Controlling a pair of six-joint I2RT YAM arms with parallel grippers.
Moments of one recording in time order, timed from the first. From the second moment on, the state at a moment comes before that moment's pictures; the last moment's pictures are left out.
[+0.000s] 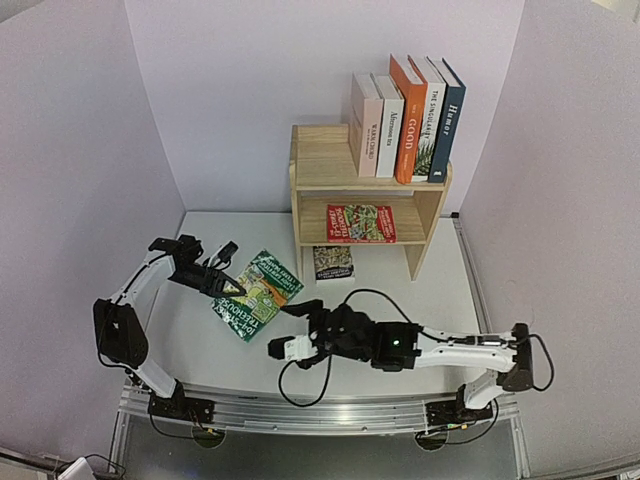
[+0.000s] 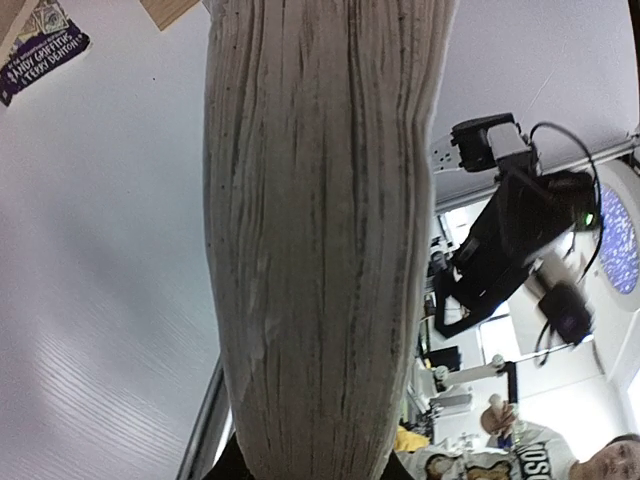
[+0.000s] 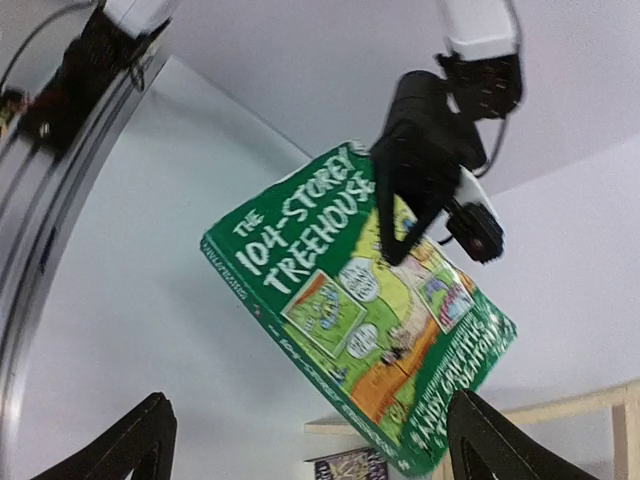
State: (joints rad) left arm -0.20 1.62 1.35 -1.33 1.35 0.49; right arm 1.35 1.58 1.41 -0.24 0.22 -0.87
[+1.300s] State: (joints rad) left arm -0.19 1.58 1.23 -1.21 1.41 0.13; right arm 1.29 1.80 1.36 0.12 0.38 -1.38
